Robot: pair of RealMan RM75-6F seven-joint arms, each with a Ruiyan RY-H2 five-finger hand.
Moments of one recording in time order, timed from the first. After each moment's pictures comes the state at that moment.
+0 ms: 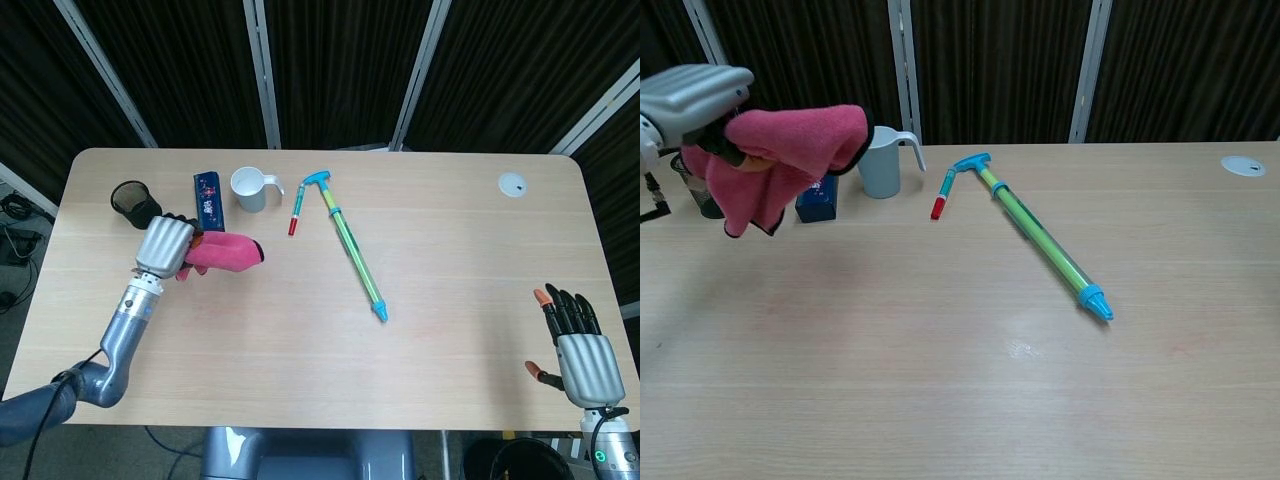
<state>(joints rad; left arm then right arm) -0.69 -1.55 -0.21 -1.20 1.30 1.13 0.23 0.08 -1.16 0.05 -1.61 -1.54 1.50 -0.07</state>
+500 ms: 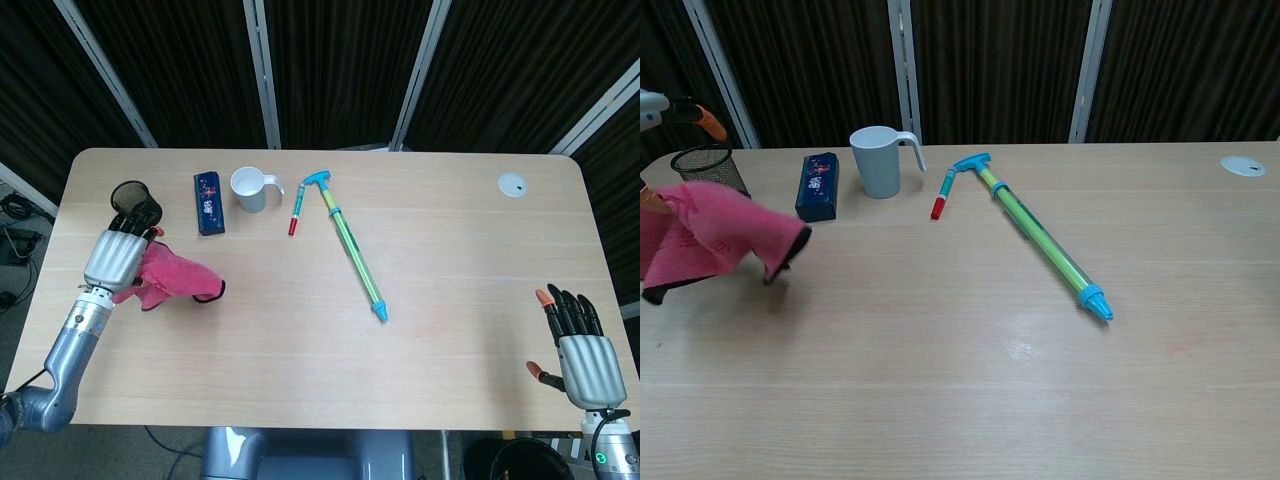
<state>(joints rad) -0.59 -1.33 -0.14 -1.43 1.18 1.07 0.40 0.07 -1.16 0.05 -1.62 -1.55 1.51 -0.09</state>
